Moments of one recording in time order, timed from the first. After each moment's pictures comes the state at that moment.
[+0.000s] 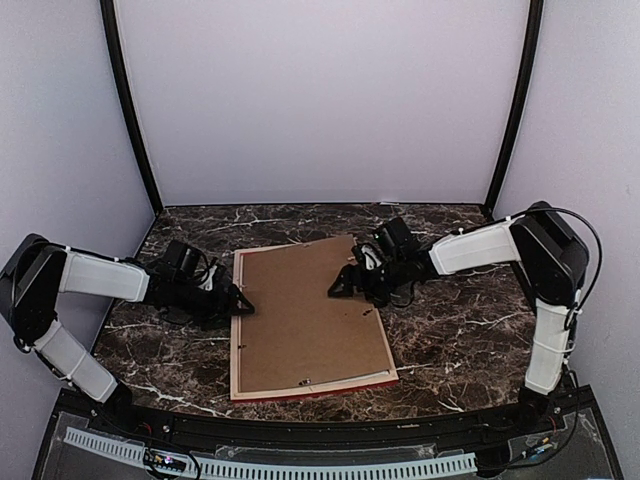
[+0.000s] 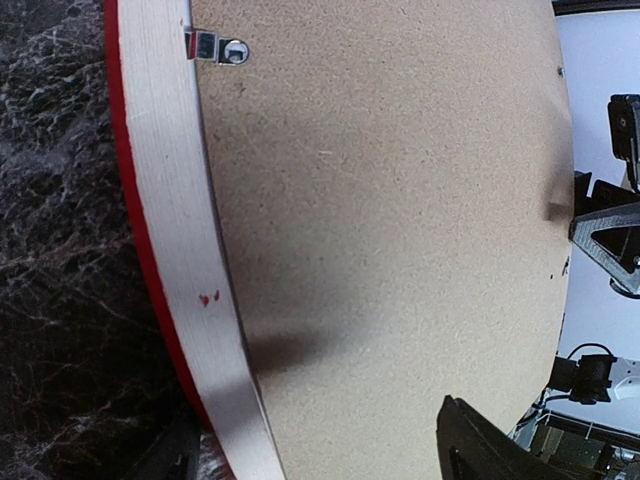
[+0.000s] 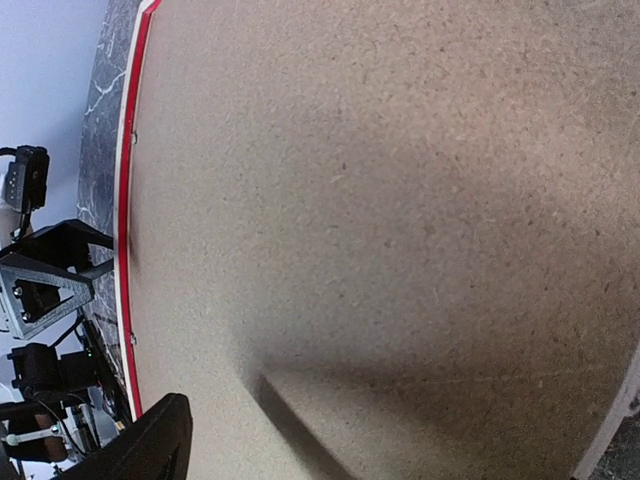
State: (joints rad) left arm -0.39 1.52 0.65 -0.11 0.51 -0.64; right arm 0.69 1.94 1.16 -0.10 -0.48 0.67
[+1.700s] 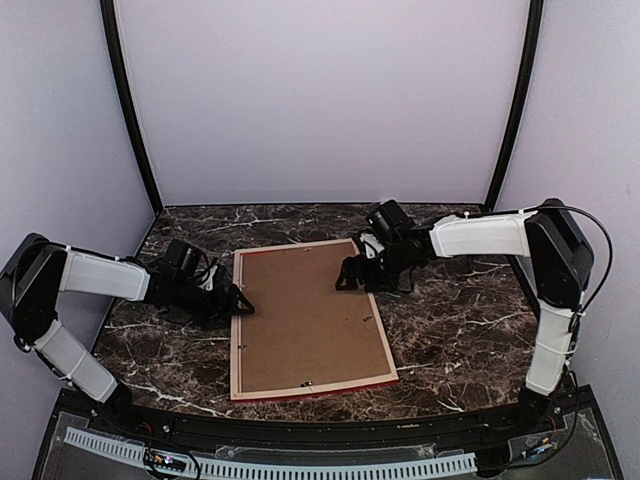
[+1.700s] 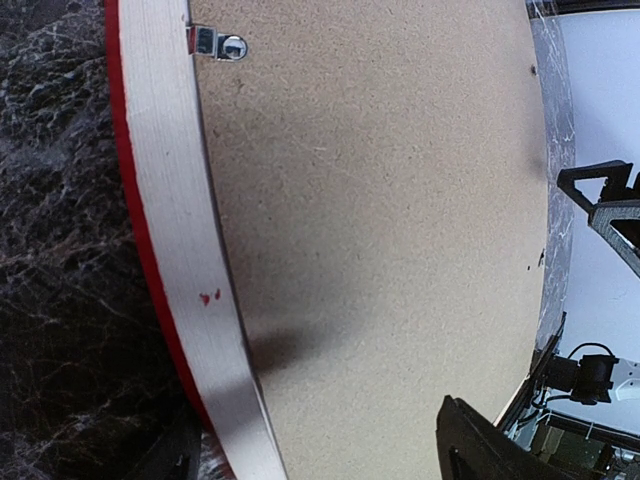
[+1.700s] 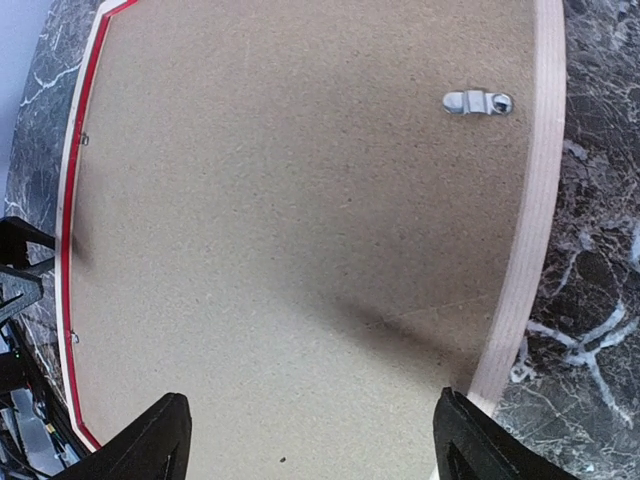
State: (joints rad) left arm -0.40 1.52 0.66 -0.12 0.51 -0.64; right arm 0.70 1.91 1.32 -0.42 -0.28 0.50
